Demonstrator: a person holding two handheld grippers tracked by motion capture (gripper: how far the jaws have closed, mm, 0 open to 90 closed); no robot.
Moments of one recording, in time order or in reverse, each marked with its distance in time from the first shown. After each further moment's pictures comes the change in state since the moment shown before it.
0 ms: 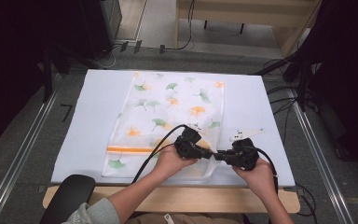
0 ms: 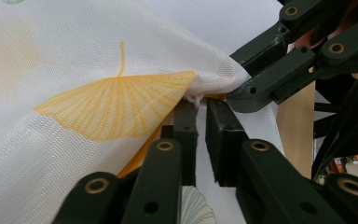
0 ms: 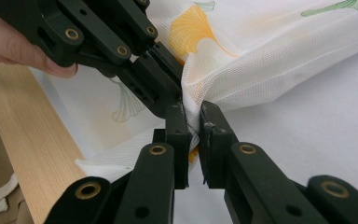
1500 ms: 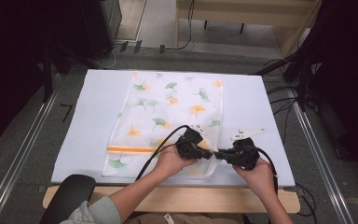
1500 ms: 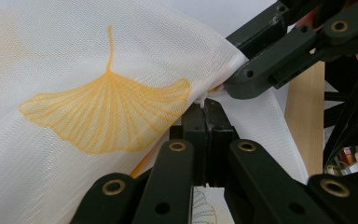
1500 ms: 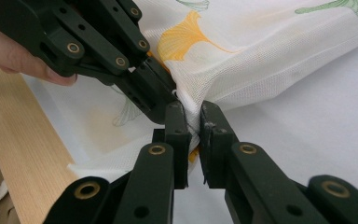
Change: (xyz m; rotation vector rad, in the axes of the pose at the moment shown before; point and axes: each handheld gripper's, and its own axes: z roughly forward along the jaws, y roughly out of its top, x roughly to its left) left arm 0.002 0.001 0.004 0.039 0.005 0.036; right arm -0.005 -0.002 0.002 -0.015 -0.019 0.002
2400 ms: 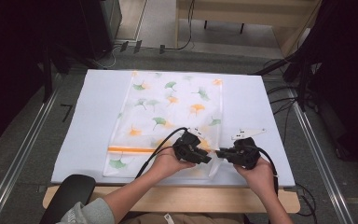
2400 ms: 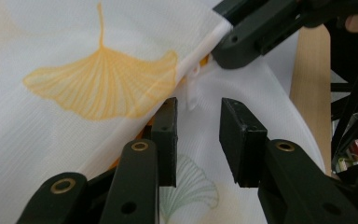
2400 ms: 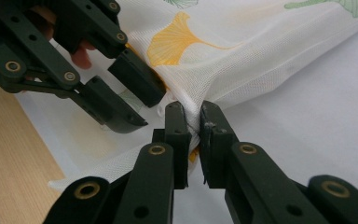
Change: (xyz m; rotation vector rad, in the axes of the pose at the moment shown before) left arm -0.002 -0.008 -0.002 -0.006 0.012 0.042; right arm -0.003 -0.001 0.001 -0.003 -0.037 0.005
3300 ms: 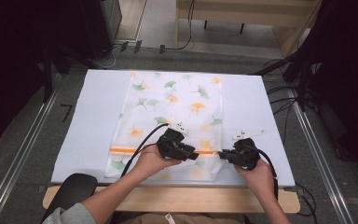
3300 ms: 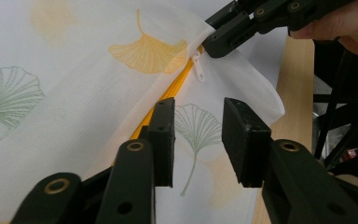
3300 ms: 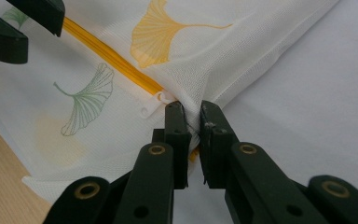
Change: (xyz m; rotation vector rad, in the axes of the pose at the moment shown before) left arm 0.010 -0.018 -0.044 -0.053 -0.011 -0.042; right arm -0.008 -0.009 0.009 0.043 -0.073 0.083
